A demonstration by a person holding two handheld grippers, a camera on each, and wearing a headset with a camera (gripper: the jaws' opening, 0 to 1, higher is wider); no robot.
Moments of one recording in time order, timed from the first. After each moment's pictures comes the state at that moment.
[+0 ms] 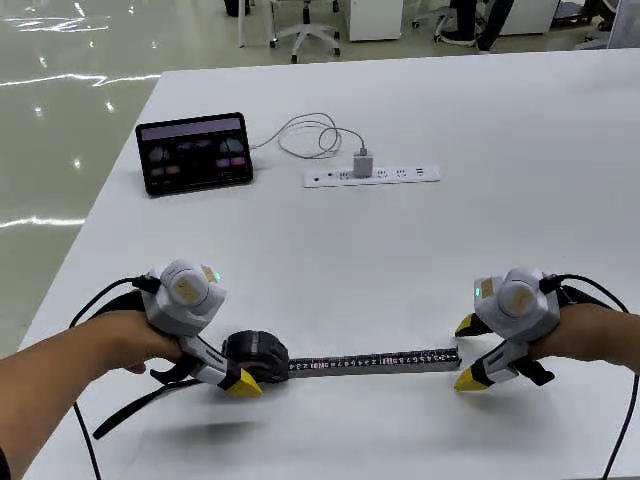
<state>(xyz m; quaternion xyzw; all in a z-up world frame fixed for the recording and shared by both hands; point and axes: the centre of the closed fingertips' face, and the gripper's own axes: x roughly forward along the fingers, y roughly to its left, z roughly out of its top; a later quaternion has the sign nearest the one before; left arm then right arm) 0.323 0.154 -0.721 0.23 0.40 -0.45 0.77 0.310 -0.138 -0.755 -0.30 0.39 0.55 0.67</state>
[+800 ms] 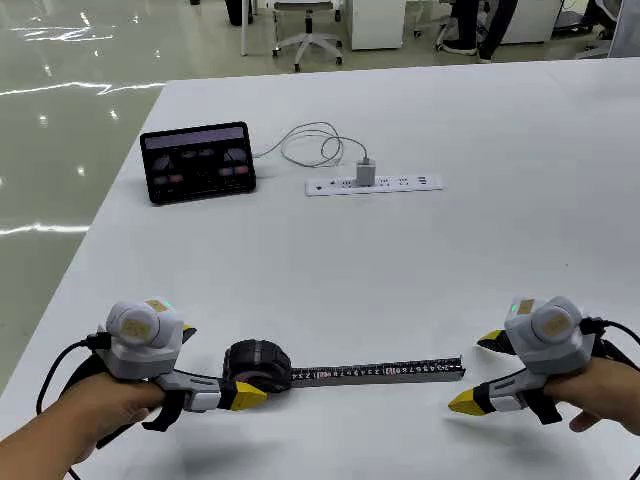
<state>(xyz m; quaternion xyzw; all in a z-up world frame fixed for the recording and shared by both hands) 0.309 0.175 -0.708 0.07 0.35 -0.33 0.87 0.304 -0.142 -0.747 -0.14 0.37 0.44 0.80</state>
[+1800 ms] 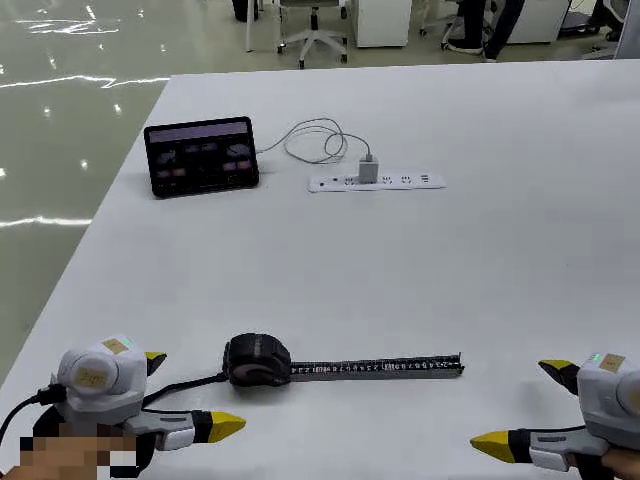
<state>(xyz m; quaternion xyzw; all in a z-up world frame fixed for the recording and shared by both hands) 0.260 0.197 -0.703 0.02 0.34 -0.30 0.89 0.255 -0.185 -0.724 -0.08 0.33 0.36 0.87</state>
